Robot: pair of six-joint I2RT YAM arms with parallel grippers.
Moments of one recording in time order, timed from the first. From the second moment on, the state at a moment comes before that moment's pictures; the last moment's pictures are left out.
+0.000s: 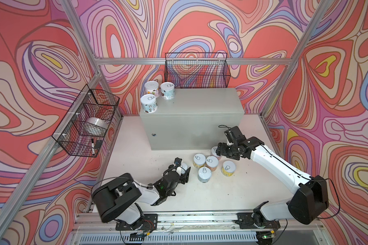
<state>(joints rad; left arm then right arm) -0.91 1.39 0.27 0.77 -0.39 -0.30 0.45 1.41 1.18 -0.84 0.01 0.64</state>
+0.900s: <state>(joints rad) -0.81 1.19 1.36 -0.50 -0.36 -0.16 0.45 1.40 1.38 -0.83 -0.01 0.64</state>
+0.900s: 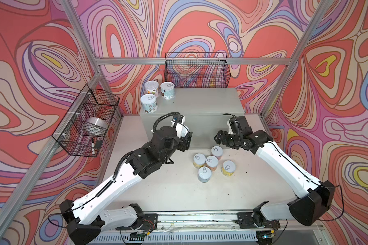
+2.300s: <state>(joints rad) -0.47 1.80 2.01 -0.55 -0.06 -0.13 0.45 1.51 1.76 -0.85 -0.02 0.62</state>
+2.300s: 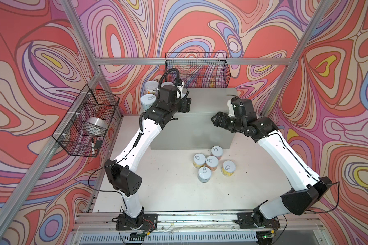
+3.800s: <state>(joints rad) -0.46 1.55 1.99 -0.47 -0.11 -0.10 0.45 1.82 2.10 -0.69 -0.17 0.63</state>
